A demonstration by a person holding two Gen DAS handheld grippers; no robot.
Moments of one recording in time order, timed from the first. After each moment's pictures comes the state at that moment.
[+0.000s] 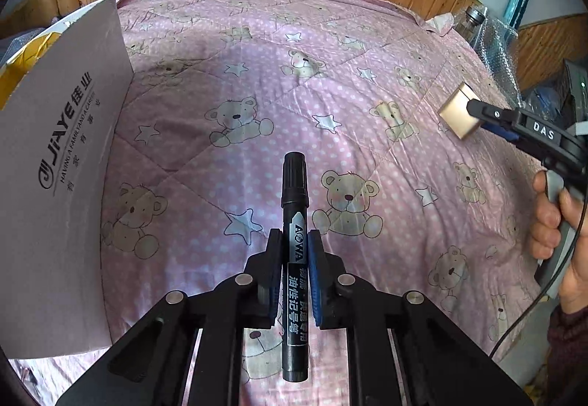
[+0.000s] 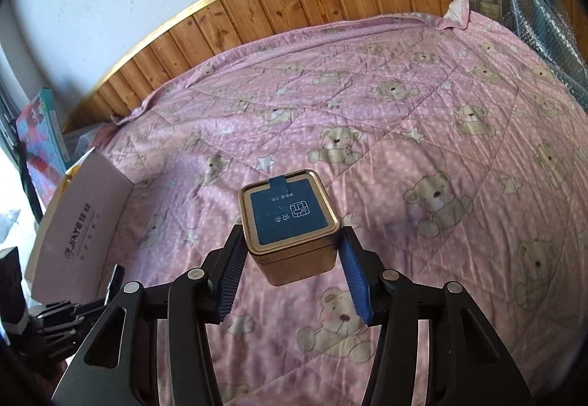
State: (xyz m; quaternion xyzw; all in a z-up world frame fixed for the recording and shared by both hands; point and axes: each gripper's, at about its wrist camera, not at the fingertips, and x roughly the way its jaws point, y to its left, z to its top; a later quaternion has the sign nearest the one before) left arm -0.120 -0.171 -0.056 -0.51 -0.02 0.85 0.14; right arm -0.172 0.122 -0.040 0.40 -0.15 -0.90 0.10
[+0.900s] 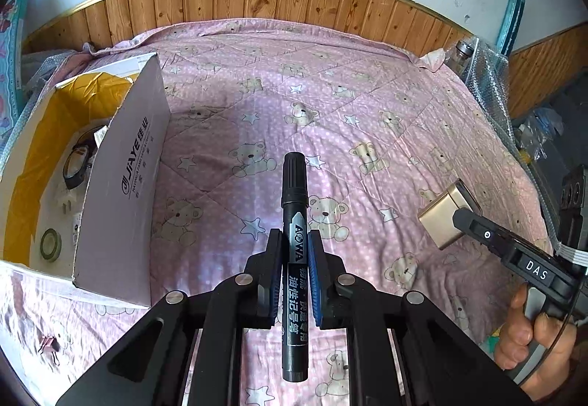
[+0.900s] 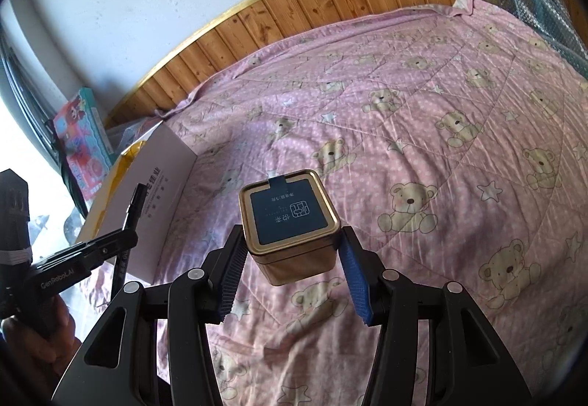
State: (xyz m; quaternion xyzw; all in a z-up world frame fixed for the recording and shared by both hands) left arm -0.068 -0.174 0.020 -0.45 -0.03 0.88 0.11; right arm -0.066 0.078 -0.014 0.39 -0.18 -0.89 0.14
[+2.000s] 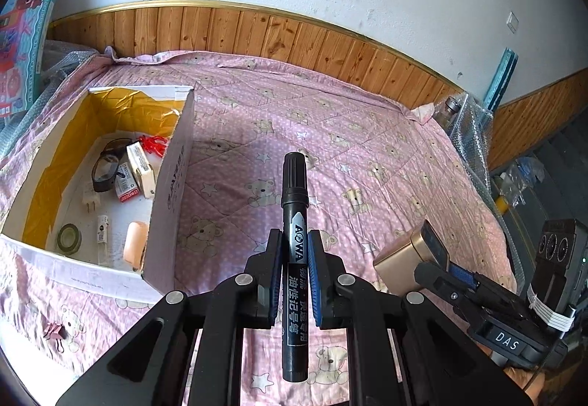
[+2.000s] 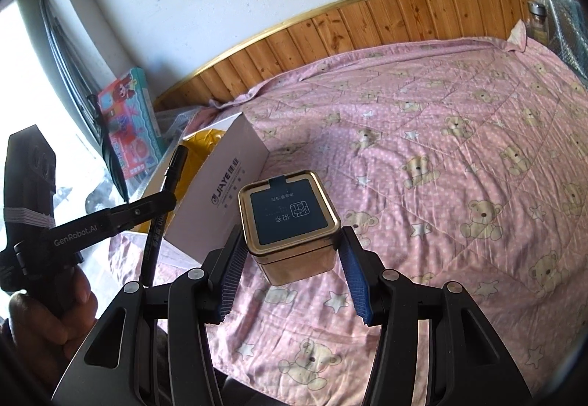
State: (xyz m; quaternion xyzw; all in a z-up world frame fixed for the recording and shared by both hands) left arm -0.035 -0.228 0.071 -0.40 -0.11 0.90 0.12; right arm -0.033 -0.004 0.042 0.37 -0.15 -0.89 0.22
